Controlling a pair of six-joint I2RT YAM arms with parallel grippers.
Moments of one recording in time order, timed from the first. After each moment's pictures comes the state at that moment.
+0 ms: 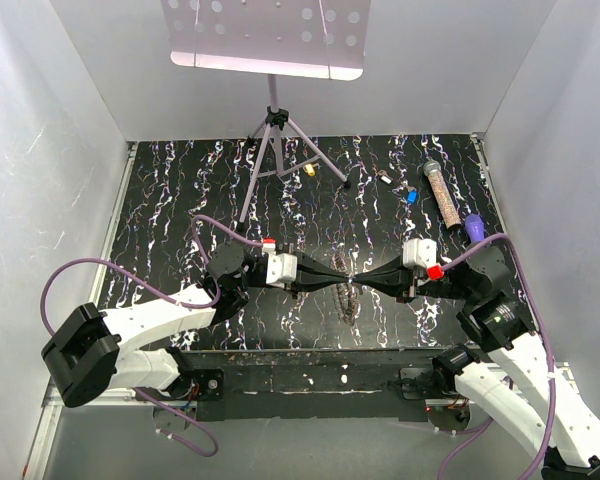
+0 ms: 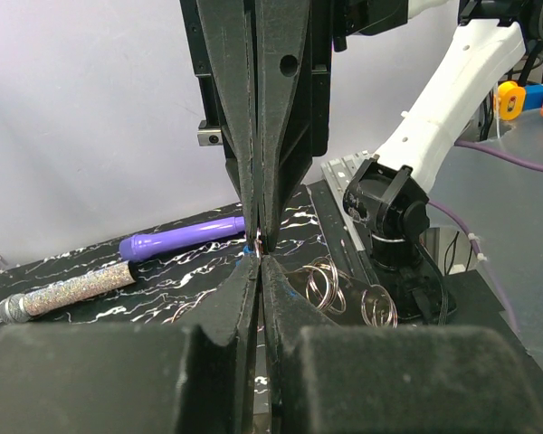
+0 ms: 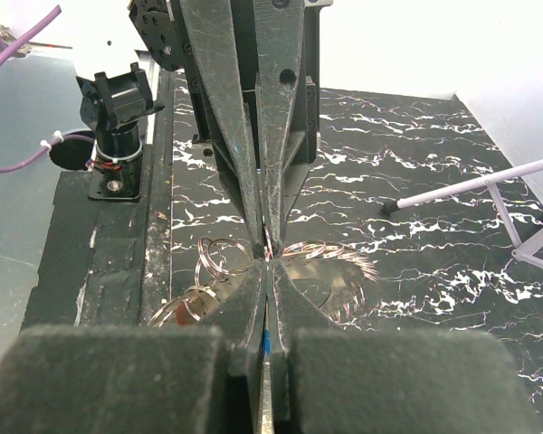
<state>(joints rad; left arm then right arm) -0.91 1.21 0.62 0.92 0.80 0.07 0.54 0.57 0.67 -0.10 -0.93 -0.19</state>
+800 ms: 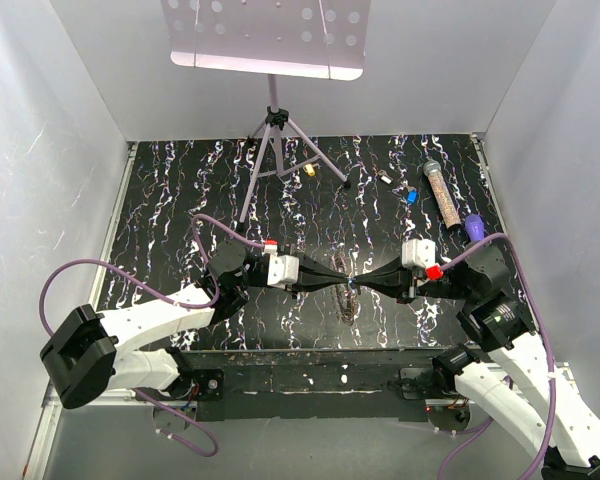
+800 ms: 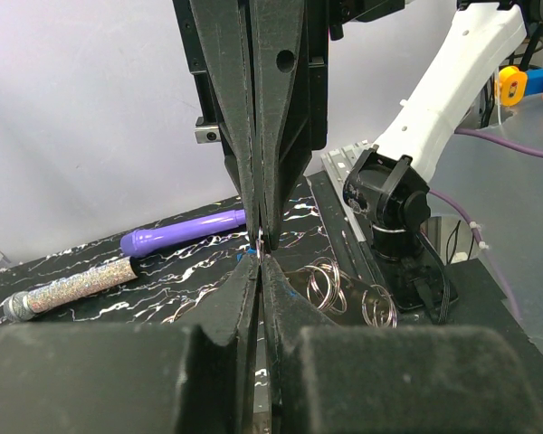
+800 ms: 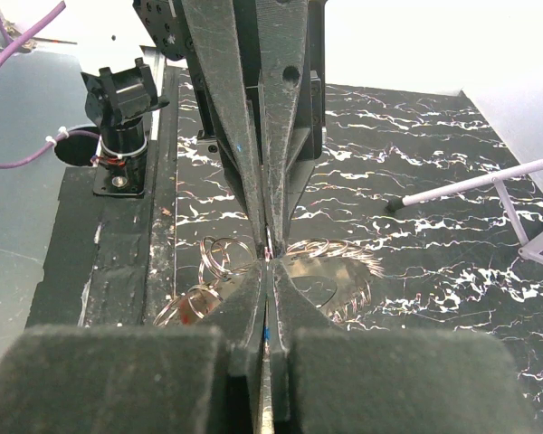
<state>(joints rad) -0.91 1.20 0.64 0.86 0.80 0.11 0.54 0.57 0.68 -0.12 -0.94 -0.19</state>
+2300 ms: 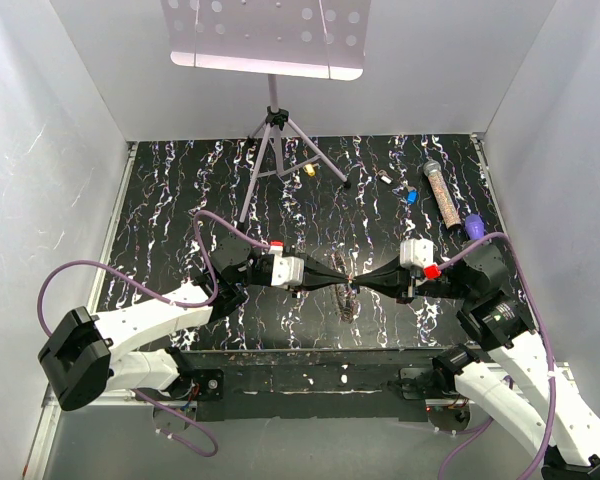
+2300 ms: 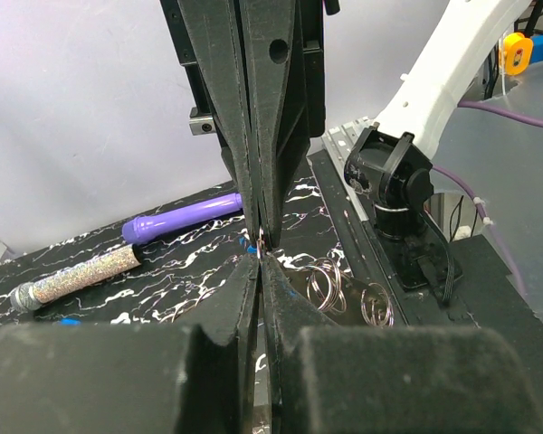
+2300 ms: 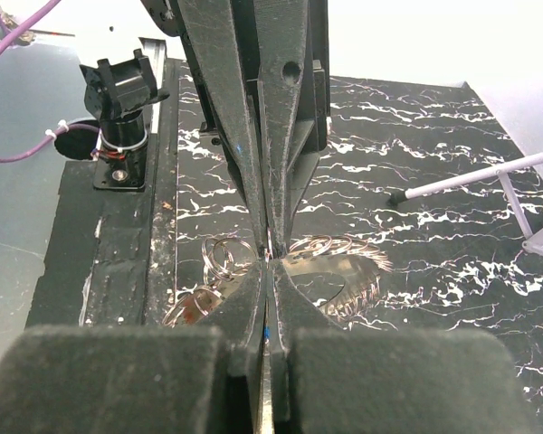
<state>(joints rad) -0.91 1.19 0.68 0.71 0.82 0.20 0.54 0.58 0.68 -0.15 -0.94 -0.21</state>
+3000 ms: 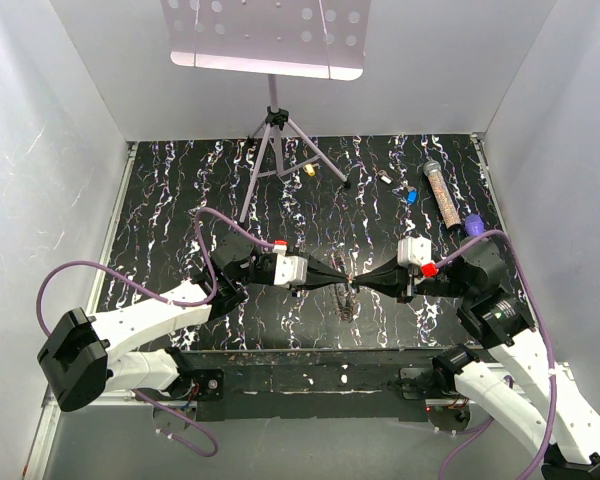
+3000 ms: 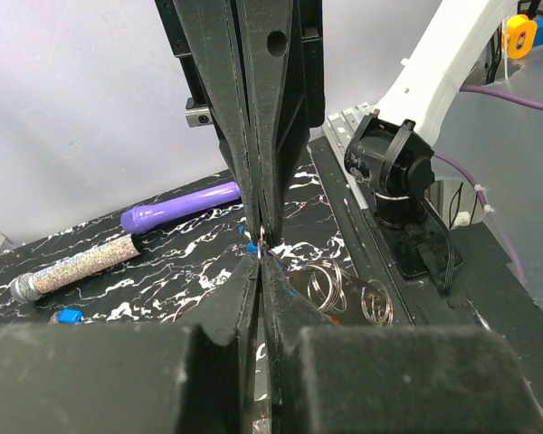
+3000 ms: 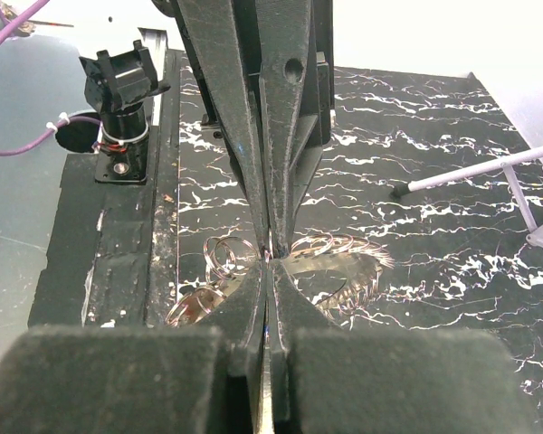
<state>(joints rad) -0.91 1.18 0.71 0.62 0.82 0.25 0.54 0.60 0.71 -0.20 -0.94 -0.24</state>
